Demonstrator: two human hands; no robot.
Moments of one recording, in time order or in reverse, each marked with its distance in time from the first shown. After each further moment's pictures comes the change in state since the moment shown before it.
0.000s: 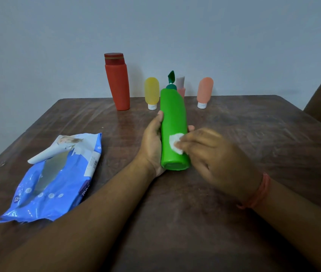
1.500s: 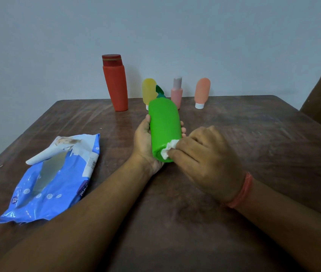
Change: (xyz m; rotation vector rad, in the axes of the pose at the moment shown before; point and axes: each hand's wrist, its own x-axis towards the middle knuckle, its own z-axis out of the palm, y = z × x) left_hand 0.000 0.007 0.001 -0.150 0.080 -0.026; right_hand 0.009 -0.016 0.008 -0.436 0.307 -0.208
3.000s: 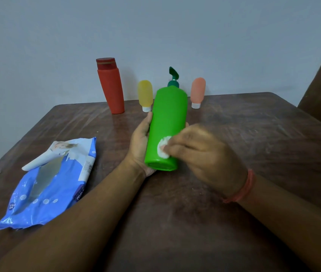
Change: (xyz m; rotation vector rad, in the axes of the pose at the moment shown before) left_hand -0.001 -0.002 -0.005 0.062 -0.254 -0.038; right_hand -0.005 0.014 -0.002 0.442 -0.100 0.162
